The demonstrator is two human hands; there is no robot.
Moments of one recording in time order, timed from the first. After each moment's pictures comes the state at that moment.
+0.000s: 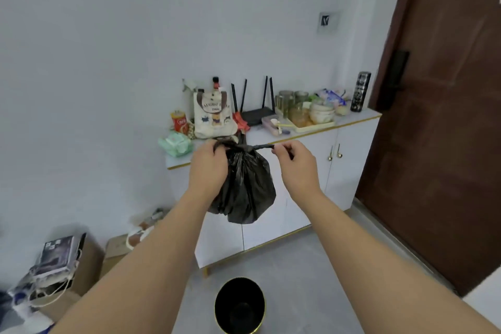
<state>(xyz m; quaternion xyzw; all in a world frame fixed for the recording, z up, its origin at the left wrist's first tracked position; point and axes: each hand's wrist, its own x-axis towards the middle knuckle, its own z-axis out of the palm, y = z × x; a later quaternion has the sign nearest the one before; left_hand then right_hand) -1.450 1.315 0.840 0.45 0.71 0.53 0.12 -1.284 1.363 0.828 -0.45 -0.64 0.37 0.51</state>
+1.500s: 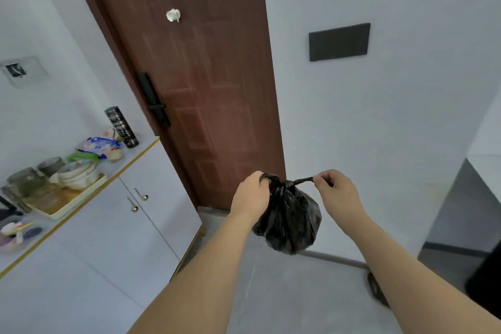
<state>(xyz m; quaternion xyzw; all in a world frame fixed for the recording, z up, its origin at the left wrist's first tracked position) -0.847 1.462 0.764 0.81 0.45 0.21 0.31 -0.705 1.339 0.755 -0.74 -0.31 0.19 0.57</state>
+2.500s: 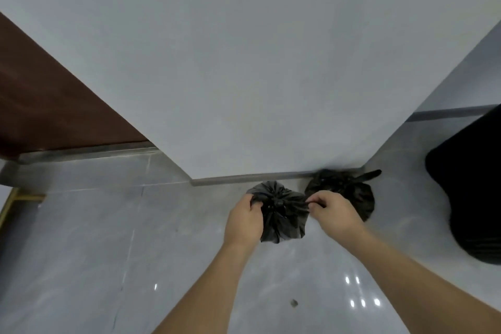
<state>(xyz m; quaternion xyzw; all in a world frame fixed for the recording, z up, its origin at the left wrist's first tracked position) -0.506 1.498 0.058 0.70 0.50 -0.01 0.51 -0.385 1.360 0.080 -0.87 -0.16 0.35 0.30</state>
